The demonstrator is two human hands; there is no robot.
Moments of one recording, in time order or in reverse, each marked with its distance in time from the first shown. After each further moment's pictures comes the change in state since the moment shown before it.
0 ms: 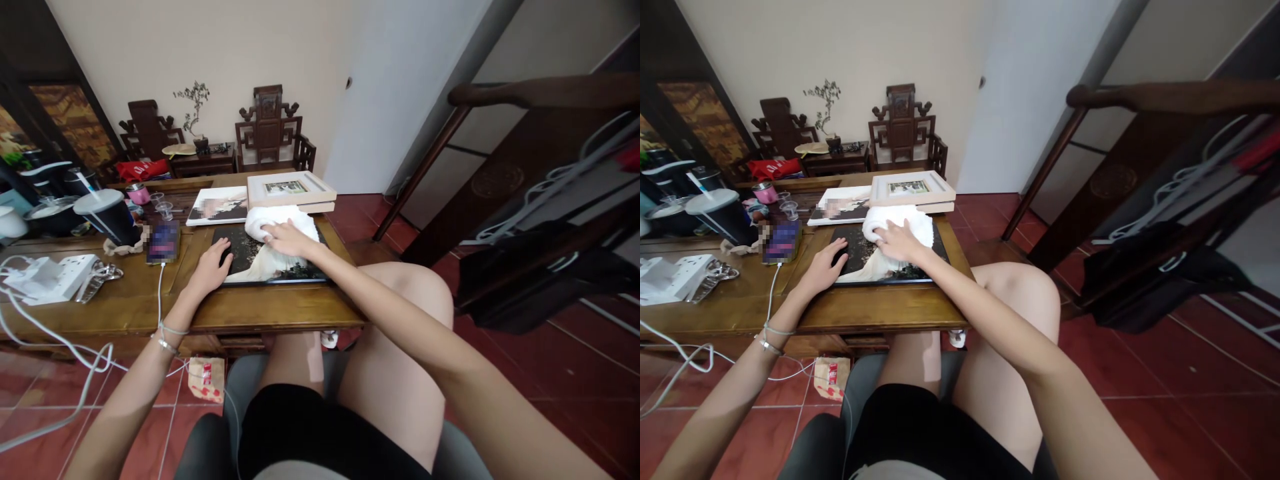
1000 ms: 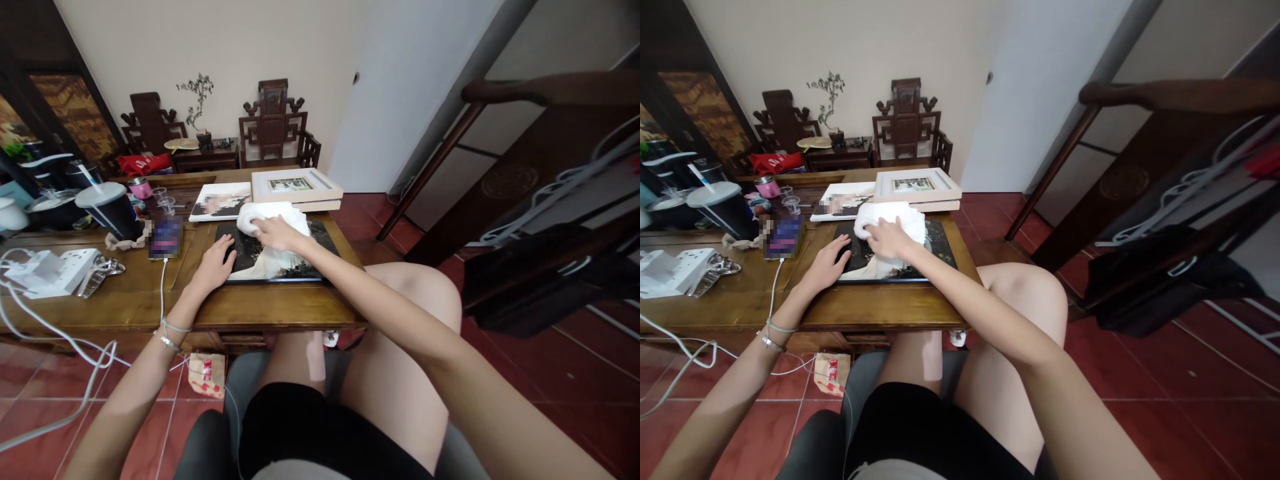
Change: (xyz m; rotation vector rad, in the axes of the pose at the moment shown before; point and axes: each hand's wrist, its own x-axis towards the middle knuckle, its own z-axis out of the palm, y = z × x) left_hand 0.000 0.003 0.001 0.002 -0.021 -0.029; right_hand 0.026 -0.015 0.007 -0.006 -0.002 -0.034
